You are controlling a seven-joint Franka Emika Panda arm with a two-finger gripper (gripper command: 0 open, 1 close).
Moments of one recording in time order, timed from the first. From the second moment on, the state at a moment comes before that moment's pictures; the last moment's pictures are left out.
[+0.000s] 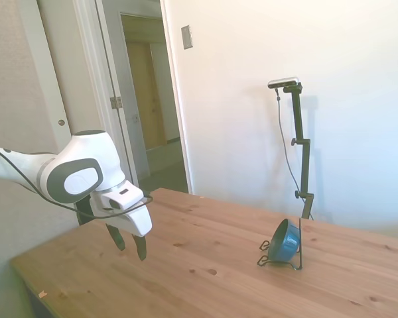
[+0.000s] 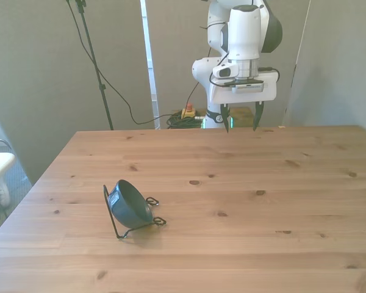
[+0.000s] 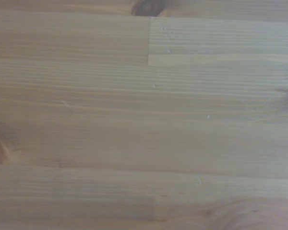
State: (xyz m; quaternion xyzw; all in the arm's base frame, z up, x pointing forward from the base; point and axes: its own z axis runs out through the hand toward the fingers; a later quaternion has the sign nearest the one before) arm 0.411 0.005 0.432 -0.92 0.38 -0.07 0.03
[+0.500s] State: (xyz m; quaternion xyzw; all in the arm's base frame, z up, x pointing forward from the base) arm 0.455 -0.093 0.467 -0.90 0.43 -0.11 -0.02
